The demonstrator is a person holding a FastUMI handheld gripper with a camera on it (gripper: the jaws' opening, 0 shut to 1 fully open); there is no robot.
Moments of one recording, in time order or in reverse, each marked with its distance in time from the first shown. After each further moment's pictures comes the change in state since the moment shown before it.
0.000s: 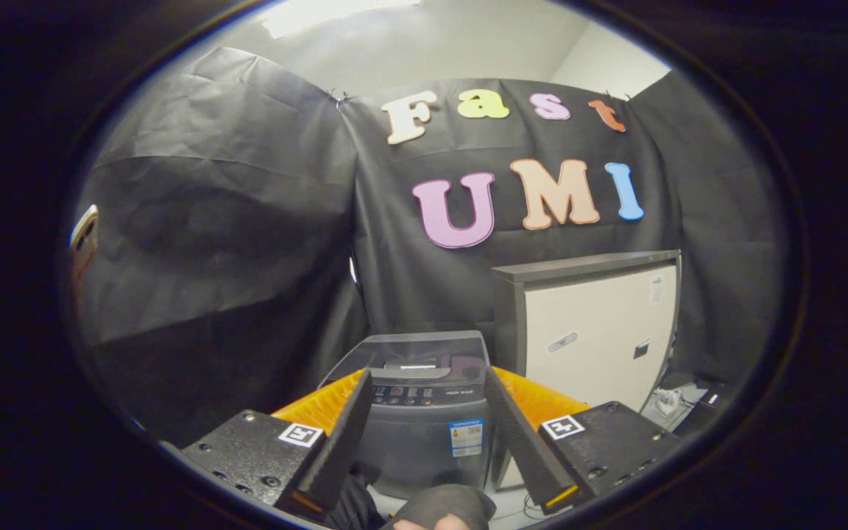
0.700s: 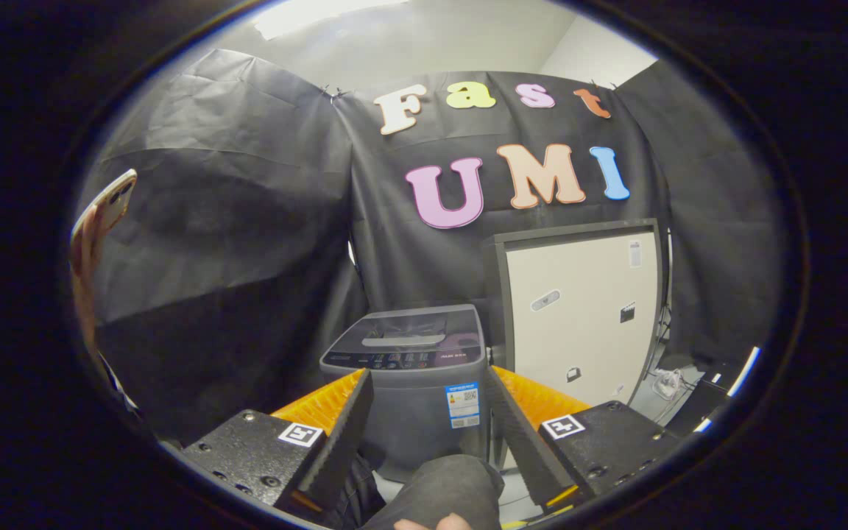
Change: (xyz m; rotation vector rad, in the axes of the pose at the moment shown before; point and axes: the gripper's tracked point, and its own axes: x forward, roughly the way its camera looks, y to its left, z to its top) arm -0.020 0.000 -0.017 0.014 0.012 -0.017
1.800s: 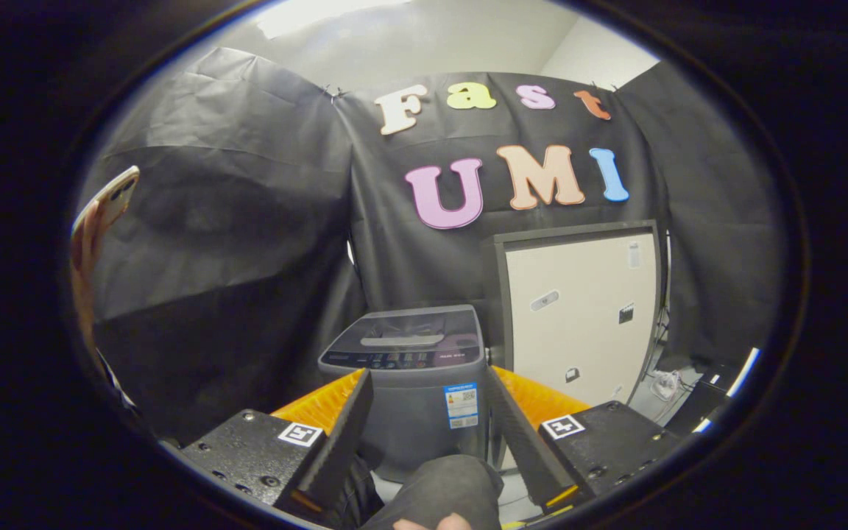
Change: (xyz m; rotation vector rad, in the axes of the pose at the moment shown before) arm -0.002 0.009 -0.005 0.010 0.006 0.006
